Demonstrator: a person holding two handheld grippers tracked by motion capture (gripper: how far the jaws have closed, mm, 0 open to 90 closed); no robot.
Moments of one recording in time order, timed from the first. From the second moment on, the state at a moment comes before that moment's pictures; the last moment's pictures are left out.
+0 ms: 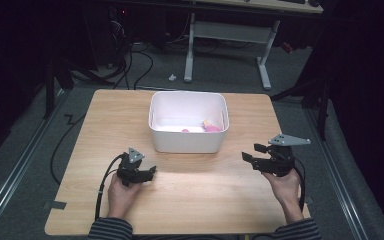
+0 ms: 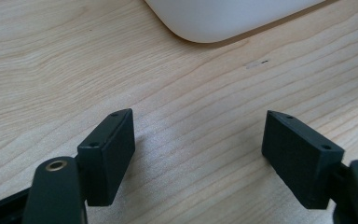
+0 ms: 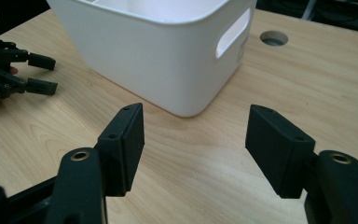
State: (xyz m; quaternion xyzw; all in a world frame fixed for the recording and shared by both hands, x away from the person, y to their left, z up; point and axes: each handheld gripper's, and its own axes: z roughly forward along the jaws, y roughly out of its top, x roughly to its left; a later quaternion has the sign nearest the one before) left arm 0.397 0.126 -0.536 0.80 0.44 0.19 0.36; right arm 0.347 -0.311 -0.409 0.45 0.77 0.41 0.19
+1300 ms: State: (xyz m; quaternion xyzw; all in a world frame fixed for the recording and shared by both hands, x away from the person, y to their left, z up) left arm 0.397 0.126 -0.536 0.80 0.44 0.19 0.36; right arm 0.357 -0.297 -0.519 0.50 0.77 0.35 0.19
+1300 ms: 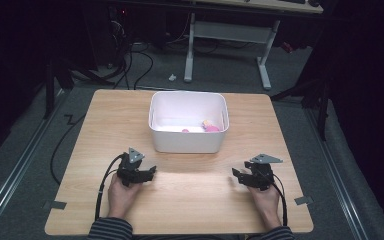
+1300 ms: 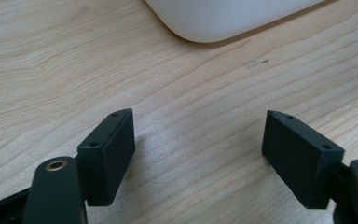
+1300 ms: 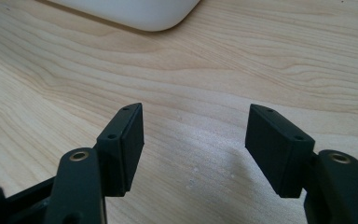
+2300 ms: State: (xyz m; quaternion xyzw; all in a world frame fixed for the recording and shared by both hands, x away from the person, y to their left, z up) left arm 0.396 0.126 -0.536 0.80 0.44 0.19 0.36; right arm 0.359 -0.284 -0.531 0.50 0.77 0.32 0.22
